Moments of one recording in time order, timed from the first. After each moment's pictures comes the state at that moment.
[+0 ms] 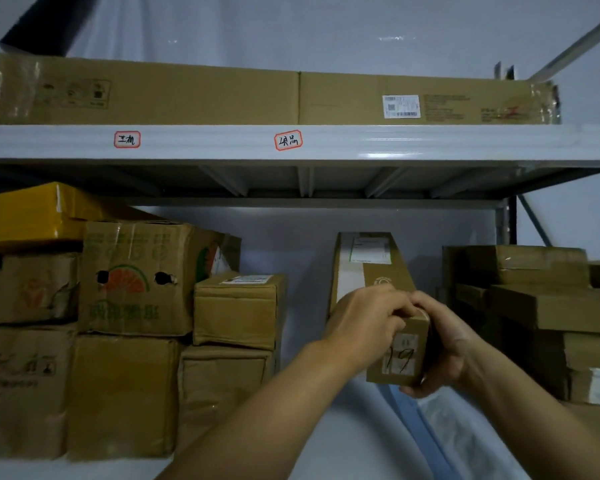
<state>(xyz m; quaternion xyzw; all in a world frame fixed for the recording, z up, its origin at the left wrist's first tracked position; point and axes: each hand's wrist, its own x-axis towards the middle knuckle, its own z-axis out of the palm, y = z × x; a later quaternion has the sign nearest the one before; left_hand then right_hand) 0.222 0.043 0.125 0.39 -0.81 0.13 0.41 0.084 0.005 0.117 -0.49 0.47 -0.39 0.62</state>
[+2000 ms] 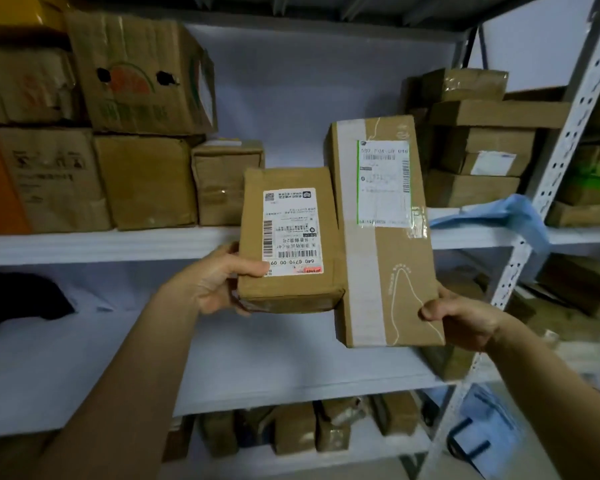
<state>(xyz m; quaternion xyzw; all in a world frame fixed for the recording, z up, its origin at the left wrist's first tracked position) 0.356 0.236 -0.055 0.49 -0.51 -0.57 0.43 0.000 0.207 -0.097 -0.57 0.36 -0.31 0.67</state>
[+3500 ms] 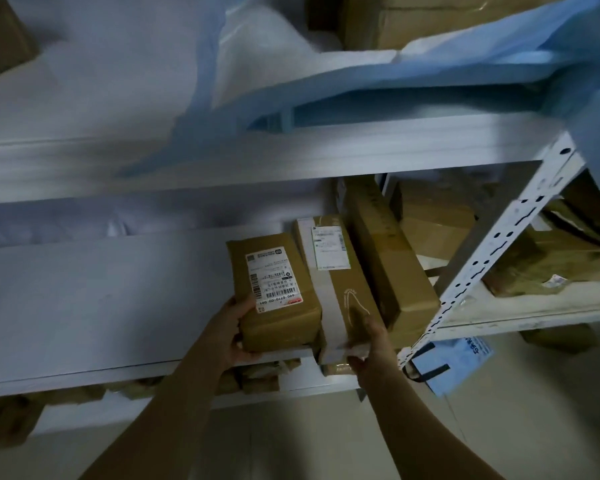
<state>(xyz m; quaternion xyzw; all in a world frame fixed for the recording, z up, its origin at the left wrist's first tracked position) 0.105 0.017 -0.339 0.62 -0.14 -0.64 0.43 -0.119 0.020 -0.375 -0.02 0.59 -0.48 0.66</state>
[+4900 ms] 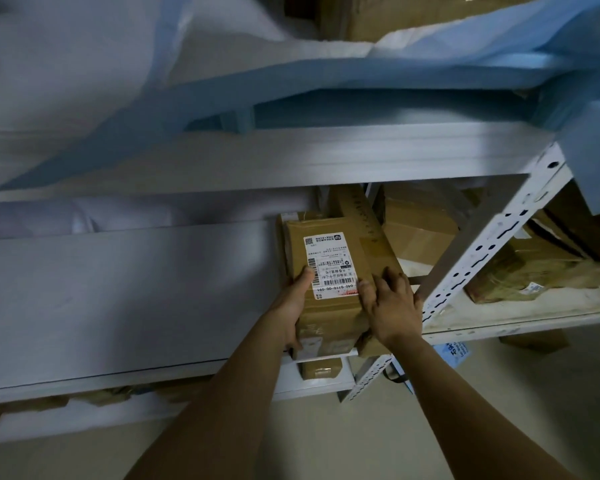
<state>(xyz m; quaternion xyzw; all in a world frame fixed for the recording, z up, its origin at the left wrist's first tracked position) -0.018 -0.047 -0.318 0.63 -0.20 -0.69 0.29 -0.184 -0.047 -0.343 -0.64 0.74 -0.11 0.19</state>
